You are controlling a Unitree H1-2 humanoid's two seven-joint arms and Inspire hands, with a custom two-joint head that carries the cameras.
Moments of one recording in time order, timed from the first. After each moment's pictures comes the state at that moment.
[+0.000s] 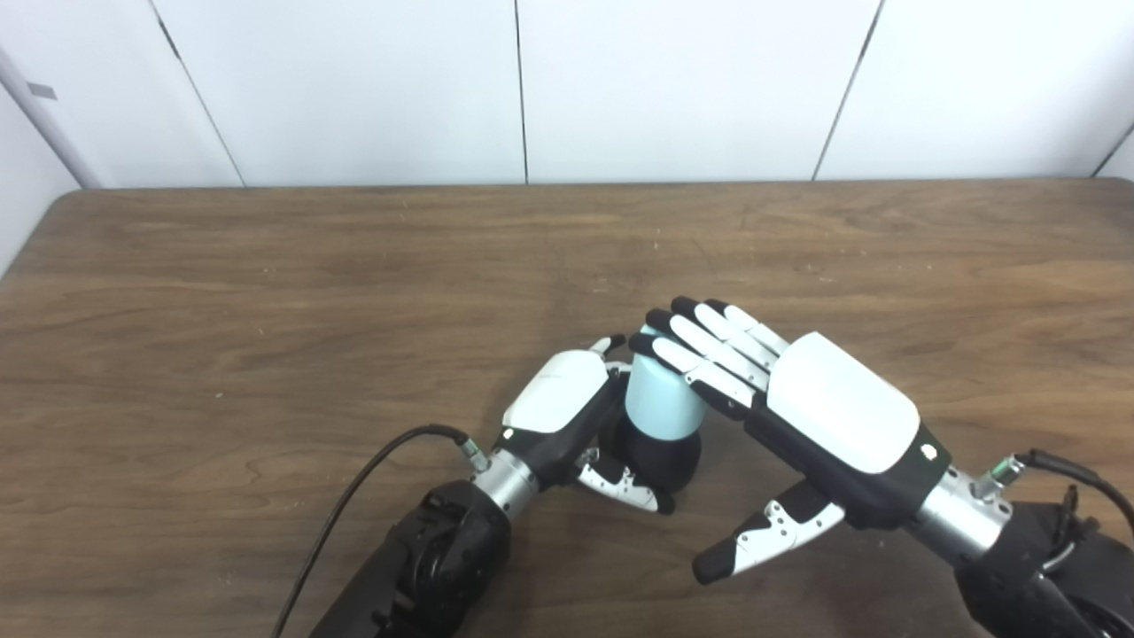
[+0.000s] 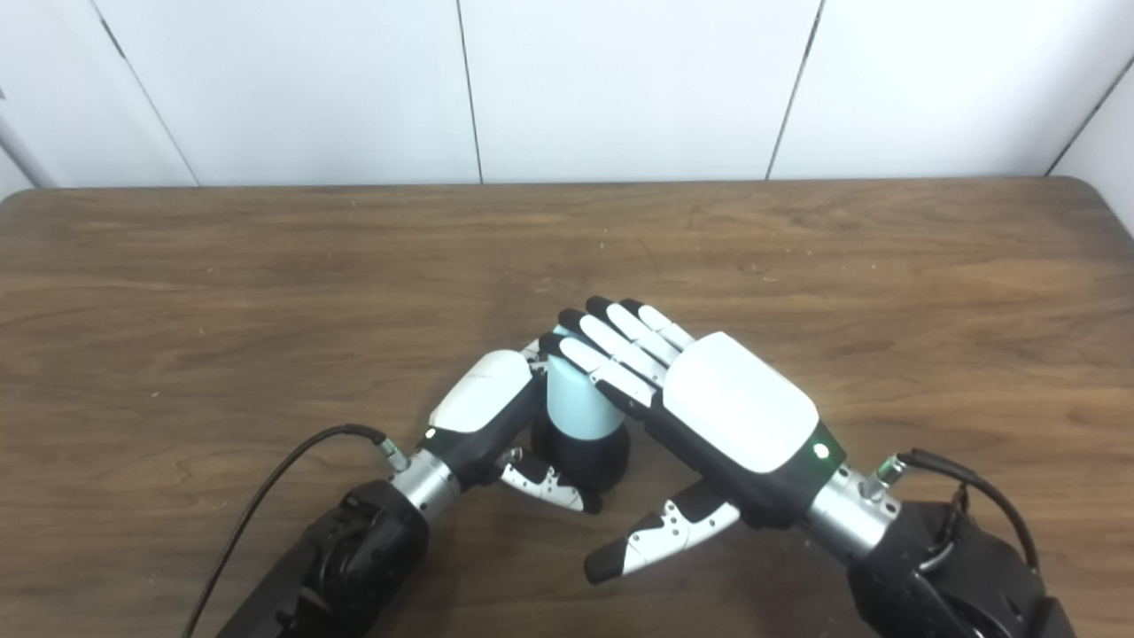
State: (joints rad) left arm -0.18 0.17 -0.55 -0.12 0.70 0.06 -0.17; right arm -0.02 -0.43 0.21 -0.73 -0.69 -0.06 0.53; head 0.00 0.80
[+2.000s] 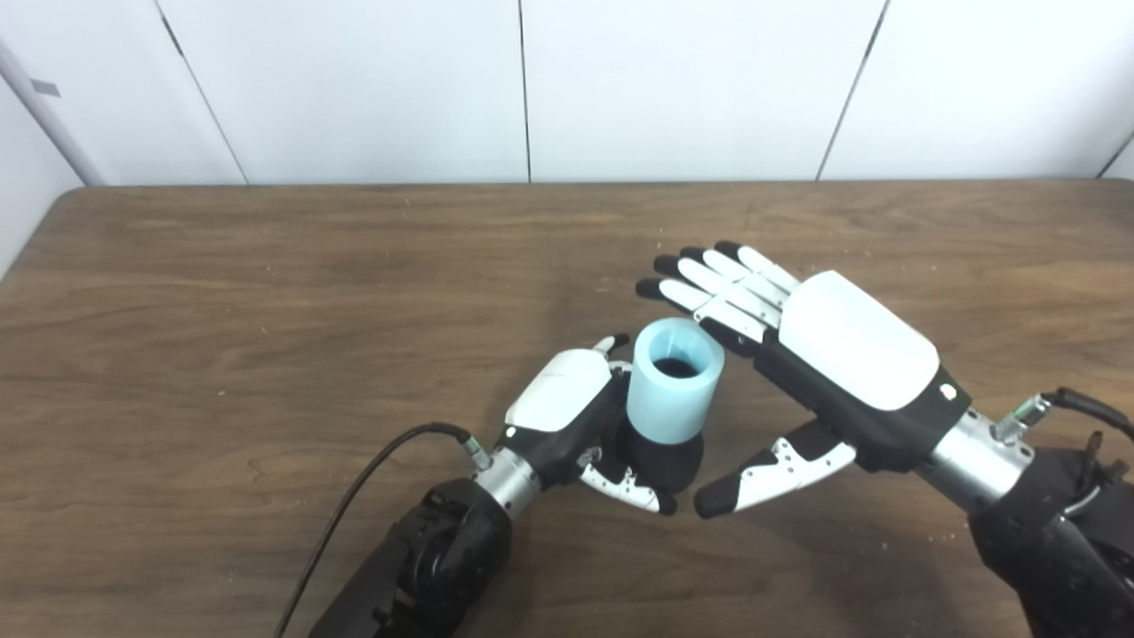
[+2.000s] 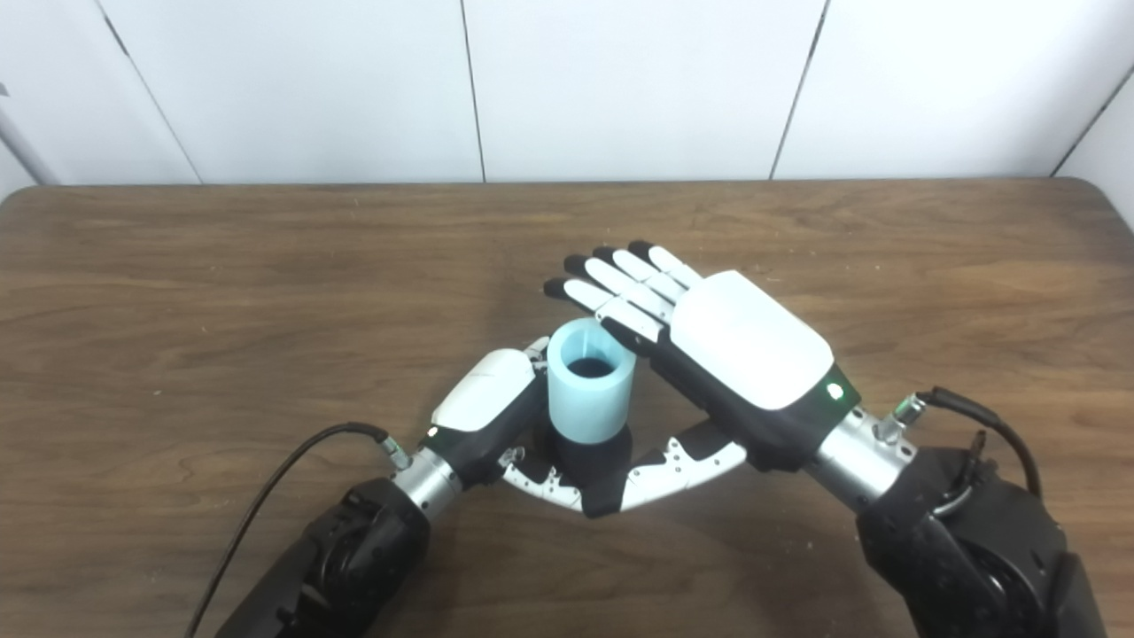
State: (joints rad) left arm -0.19 0.17 -0.56 -0.11 0.71 0.05 -0.18; right arm -0.15 -0.39 0.14 -0.80 -0.67 0.05 0.63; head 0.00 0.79
